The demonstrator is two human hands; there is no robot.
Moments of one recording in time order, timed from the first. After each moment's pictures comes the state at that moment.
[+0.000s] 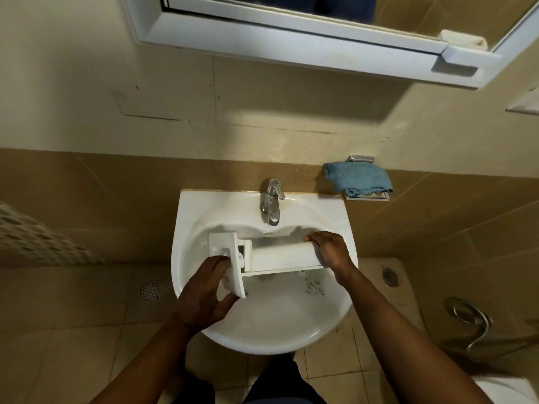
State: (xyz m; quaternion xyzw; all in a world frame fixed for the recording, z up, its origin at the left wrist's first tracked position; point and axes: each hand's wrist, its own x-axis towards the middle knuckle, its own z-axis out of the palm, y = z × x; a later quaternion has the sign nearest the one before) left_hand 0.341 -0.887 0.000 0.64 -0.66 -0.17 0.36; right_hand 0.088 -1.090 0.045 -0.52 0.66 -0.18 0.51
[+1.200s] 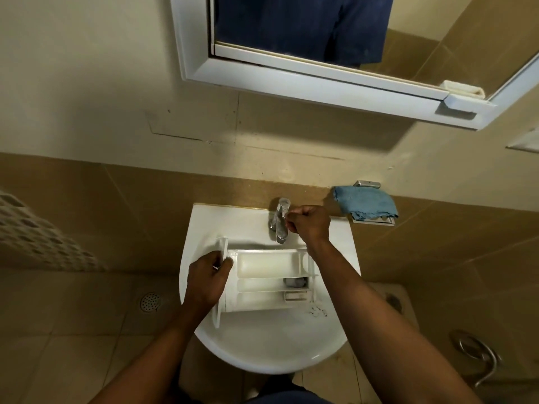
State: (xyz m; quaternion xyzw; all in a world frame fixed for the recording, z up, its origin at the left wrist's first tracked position) left_hand 0.347 -0.929 0.034 0.79 -0.33 -0.29 0.43; right_hand 0.193 -1.127 0.101 -0.55 0.61 -0.28 0.50
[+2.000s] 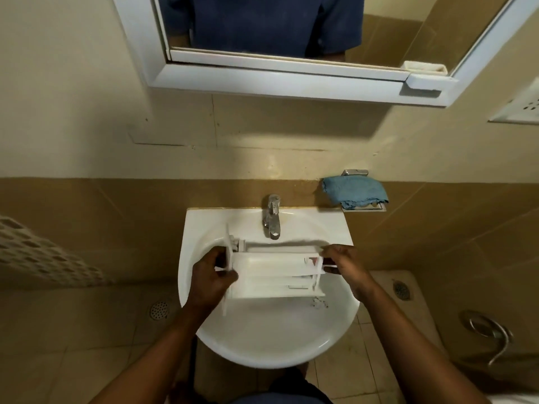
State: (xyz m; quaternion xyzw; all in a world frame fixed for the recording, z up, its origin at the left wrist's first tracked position) left_hand 0.342 -0.926 0.048 0.71 -0.41 -0.33 0.48; right_hand 0.061 -1.077 0.086 -0.50 0.57 -0.24 0.60
